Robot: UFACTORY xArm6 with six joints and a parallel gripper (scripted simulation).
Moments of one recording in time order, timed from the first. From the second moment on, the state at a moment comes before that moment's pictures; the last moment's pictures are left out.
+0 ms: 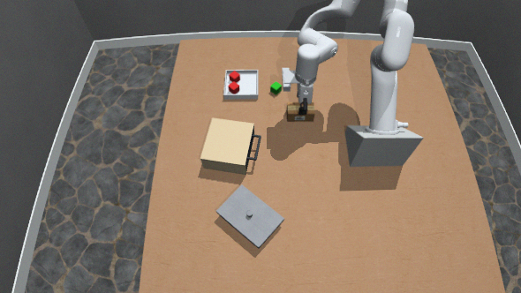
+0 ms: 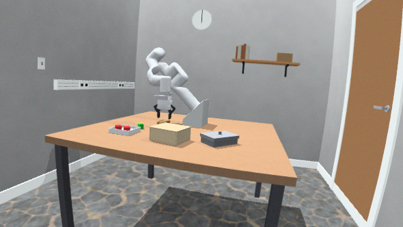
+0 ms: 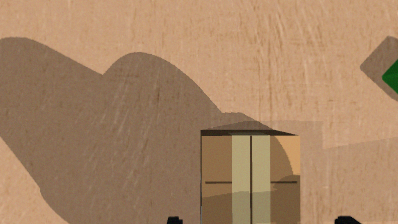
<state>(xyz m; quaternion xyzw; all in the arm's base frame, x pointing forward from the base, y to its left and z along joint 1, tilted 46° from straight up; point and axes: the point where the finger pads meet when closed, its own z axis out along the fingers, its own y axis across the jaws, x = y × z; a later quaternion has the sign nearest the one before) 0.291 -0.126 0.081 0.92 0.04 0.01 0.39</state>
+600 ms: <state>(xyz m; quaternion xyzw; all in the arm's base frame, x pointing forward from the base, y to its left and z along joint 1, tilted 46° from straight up) 0.292 -0.126 0.081 0.92 0.04 0.01 0.39</state>
